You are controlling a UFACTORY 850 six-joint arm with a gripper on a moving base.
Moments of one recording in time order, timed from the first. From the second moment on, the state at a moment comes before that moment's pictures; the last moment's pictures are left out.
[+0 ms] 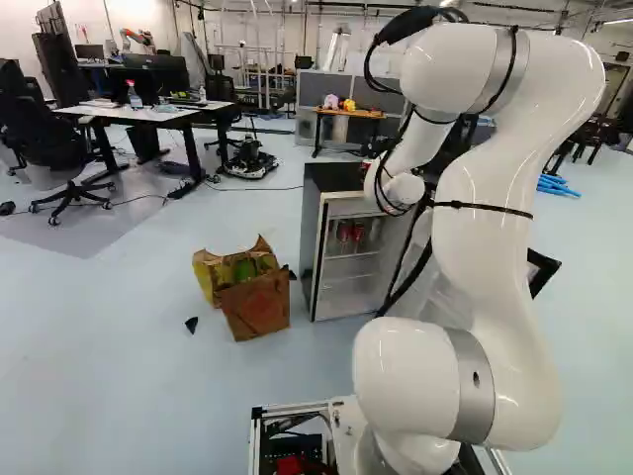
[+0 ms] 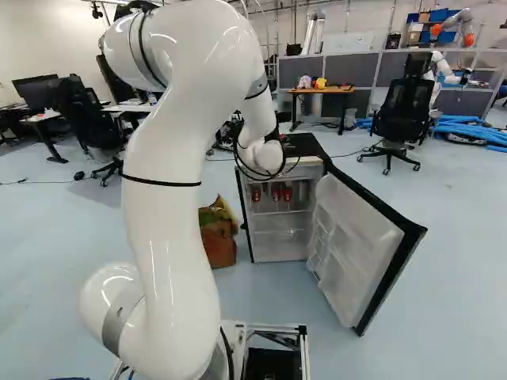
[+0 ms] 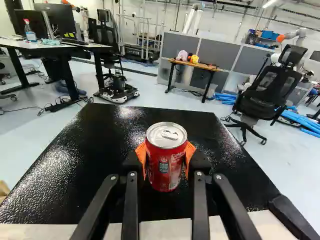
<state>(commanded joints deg) -17.8 -31.3 -59.2 -18.4 50.0 0.0</state>
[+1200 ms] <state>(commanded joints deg) -17.8 -31.1 -58.9 -16.4 48.7 0.0</state>
